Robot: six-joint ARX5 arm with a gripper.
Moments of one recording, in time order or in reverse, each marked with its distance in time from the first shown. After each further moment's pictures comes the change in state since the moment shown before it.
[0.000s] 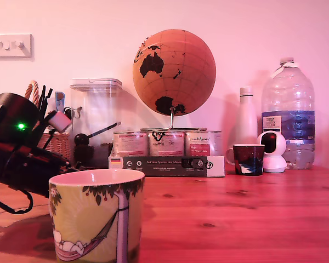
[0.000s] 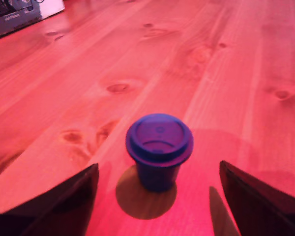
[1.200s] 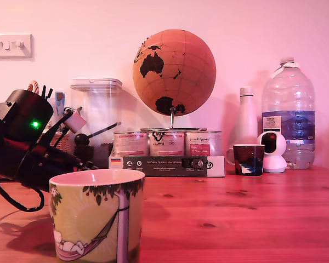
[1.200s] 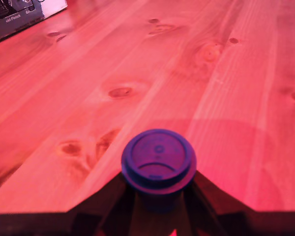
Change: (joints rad) arm -0.053 0.000 0.019 -0.002 -0.093 -0.006
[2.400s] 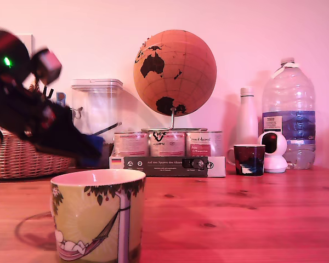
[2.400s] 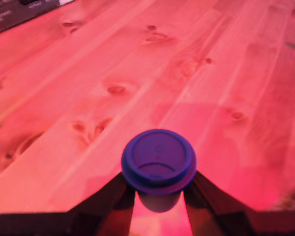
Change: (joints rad) arm 0.068 -0.480 0.010 -0.686 -0.024 -0.038
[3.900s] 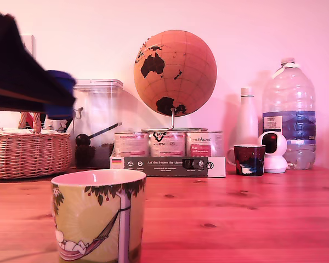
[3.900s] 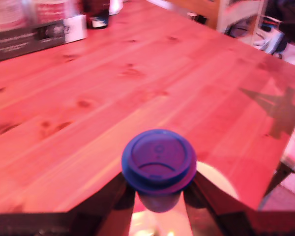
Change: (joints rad) arm -0.324 -0.719 -0.370 0.010 -0.337 -0.420
